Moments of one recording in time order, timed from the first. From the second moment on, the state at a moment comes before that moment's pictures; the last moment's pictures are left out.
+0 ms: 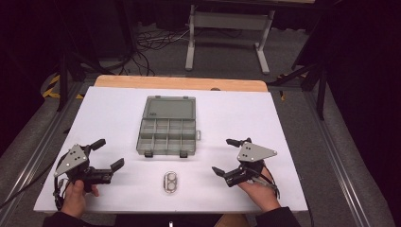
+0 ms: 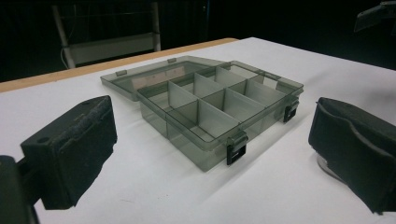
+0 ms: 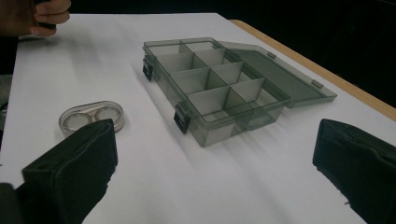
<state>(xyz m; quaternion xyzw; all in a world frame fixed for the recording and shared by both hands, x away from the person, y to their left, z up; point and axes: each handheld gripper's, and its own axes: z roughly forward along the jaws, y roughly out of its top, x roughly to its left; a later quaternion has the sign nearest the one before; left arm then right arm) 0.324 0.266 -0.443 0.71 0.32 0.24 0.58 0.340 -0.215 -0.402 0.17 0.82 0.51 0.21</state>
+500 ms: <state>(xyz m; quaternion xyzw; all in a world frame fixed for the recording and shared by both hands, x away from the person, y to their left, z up) 0.324 0.266 -0.442 0.71 0.31 0.23 0.59 0.348 -0.176 -0.388 0.12 0.84 0.50 0.19</state>
